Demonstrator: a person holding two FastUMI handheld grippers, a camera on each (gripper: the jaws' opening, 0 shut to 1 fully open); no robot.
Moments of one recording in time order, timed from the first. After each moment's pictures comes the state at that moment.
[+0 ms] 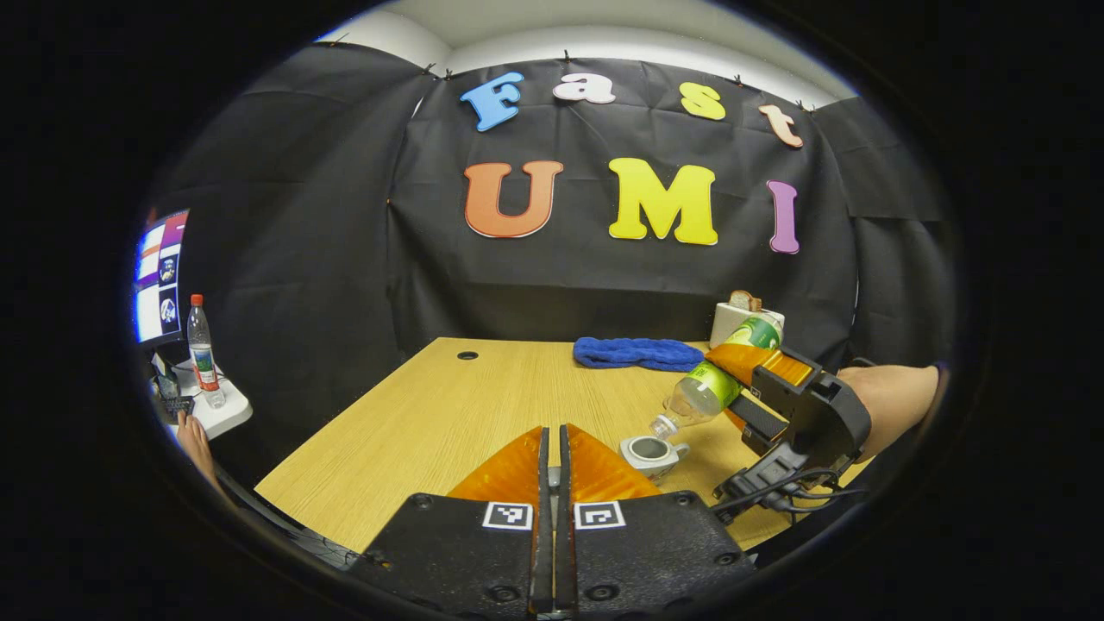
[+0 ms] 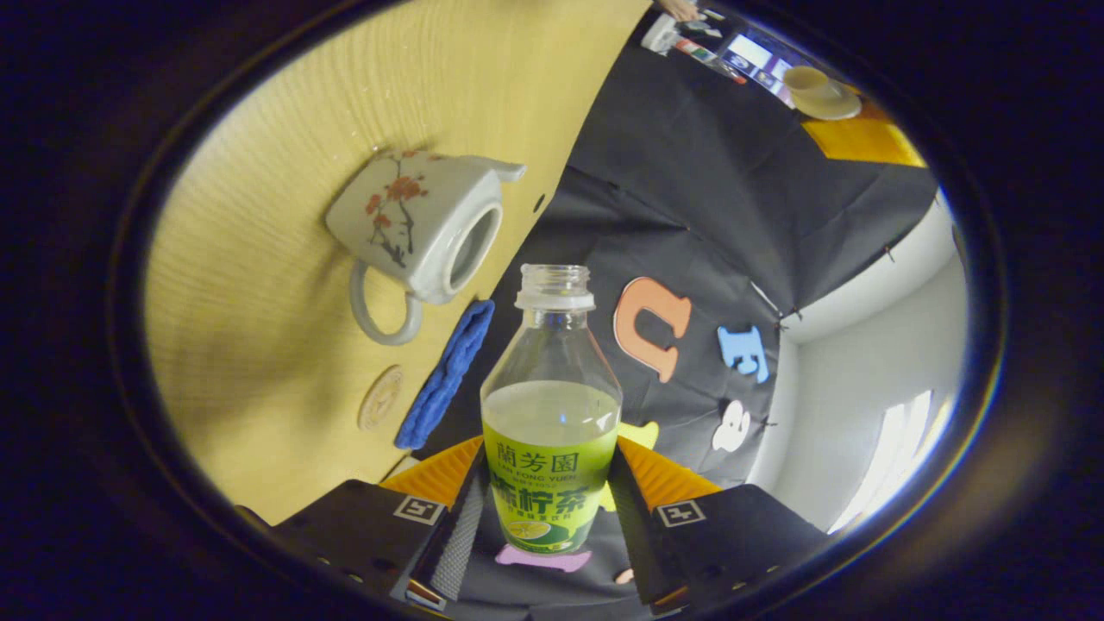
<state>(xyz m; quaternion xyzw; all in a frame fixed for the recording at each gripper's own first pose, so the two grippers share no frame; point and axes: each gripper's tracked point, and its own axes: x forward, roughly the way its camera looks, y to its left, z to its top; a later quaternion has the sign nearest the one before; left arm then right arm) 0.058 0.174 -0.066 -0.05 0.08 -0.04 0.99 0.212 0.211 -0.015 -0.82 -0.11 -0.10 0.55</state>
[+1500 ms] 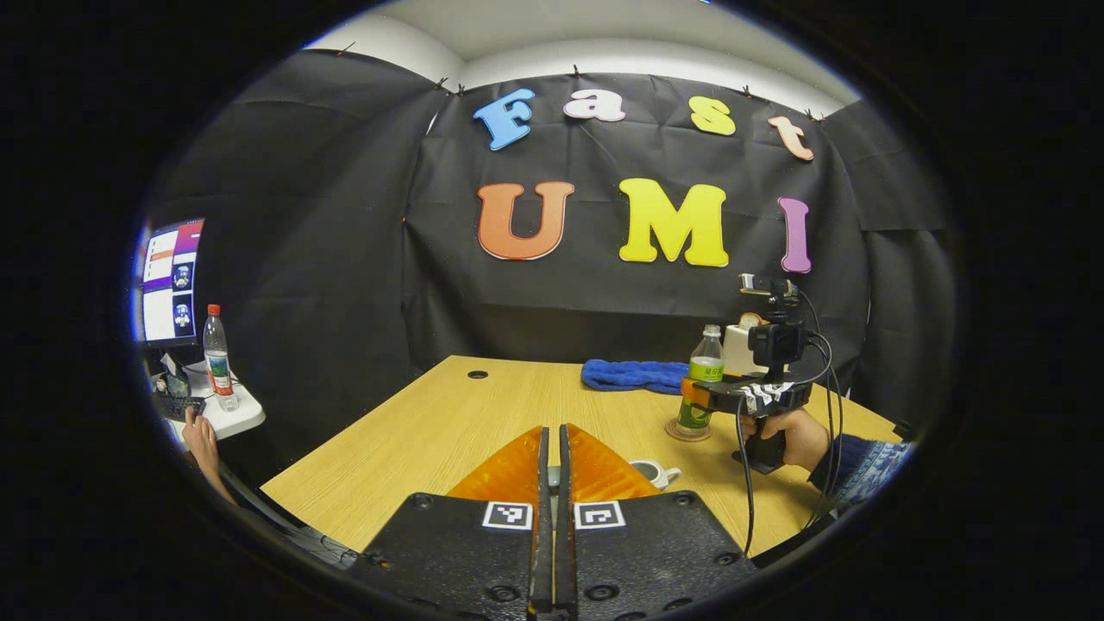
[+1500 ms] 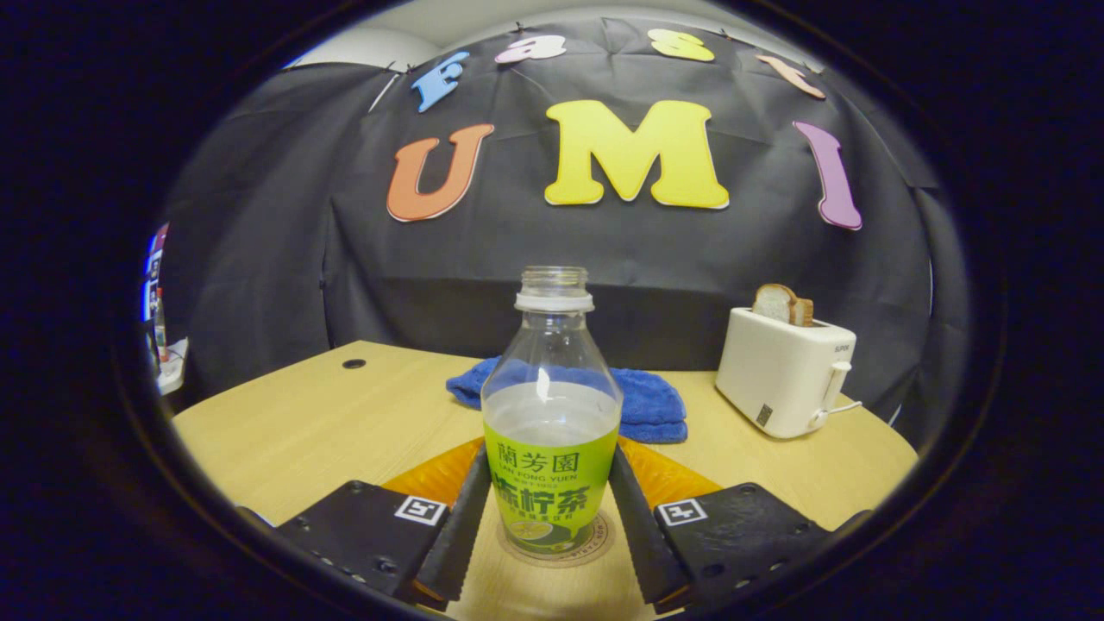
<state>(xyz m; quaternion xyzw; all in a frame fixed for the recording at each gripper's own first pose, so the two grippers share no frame) 0.058 0.164 -0.042 -0.06 0.05 -0.02 1.00 0.364 0.136 -0.029 -0.02 0.06 0.01 1.00</state>
